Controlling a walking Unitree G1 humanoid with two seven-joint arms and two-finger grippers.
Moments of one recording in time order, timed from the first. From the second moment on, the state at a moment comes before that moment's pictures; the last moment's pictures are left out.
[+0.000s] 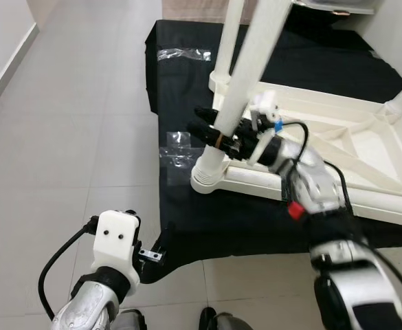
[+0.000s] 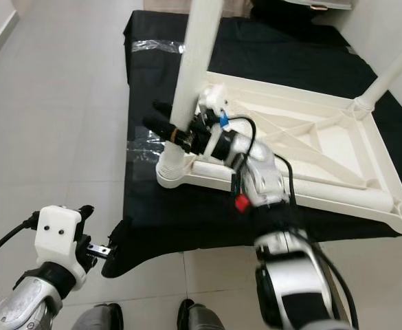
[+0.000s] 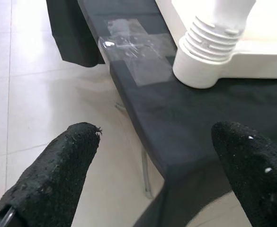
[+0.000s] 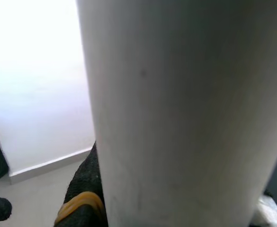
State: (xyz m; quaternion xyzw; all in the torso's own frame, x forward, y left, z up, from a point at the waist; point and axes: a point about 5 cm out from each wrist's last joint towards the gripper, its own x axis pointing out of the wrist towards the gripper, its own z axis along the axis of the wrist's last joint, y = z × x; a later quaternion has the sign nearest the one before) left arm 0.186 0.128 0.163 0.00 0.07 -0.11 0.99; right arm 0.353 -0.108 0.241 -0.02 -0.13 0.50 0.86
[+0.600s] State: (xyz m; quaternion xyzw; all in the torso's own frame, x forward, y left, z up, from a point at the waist) left arm 0.186 0.128 0.162 0.00 0.07 -0.11 0.99; right arm 0.362 -0.077 0.247 -0.02 -0.10 0.35 0.93
